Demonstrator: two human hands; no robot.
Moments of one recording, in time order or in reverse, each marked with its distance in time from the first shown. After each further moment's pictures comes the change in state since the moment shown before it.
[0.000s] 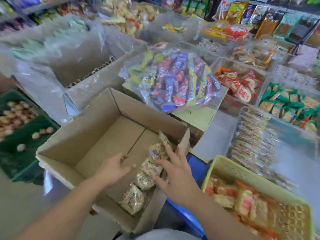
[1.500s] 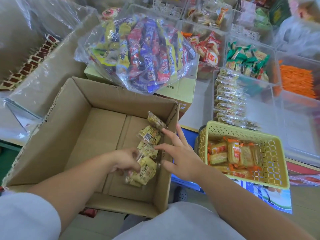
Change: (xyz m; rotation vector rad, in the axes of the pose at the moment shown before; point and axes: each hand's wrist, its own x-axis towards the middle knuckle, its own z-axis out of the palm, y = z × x) left_hand 0.084 0.004 0.014 -0.009 -0.813 0.052; right_hand 0.004 -0.025 0.011 0.013 -0.052 0.263
